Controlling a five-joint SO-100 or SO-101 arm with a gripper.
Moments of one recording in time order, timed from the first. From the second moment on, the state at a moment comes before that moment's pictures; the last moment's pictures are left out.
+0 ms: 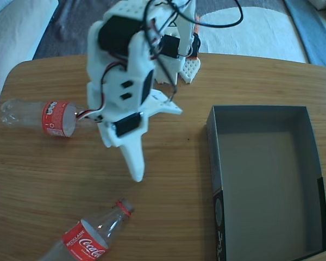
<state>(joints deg) 20.0 94.1 87.2 72.2 -65.1</state>
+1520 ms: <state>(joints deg) 14.5 51.3 51.5 72.2 -64.9</state>
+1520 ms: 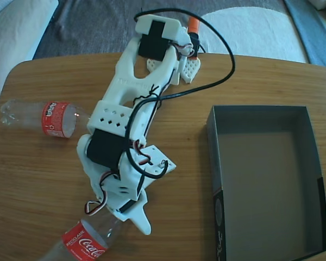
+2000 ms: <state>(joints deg) 18.0 43.0 44.9 72.0 -68.9</state>
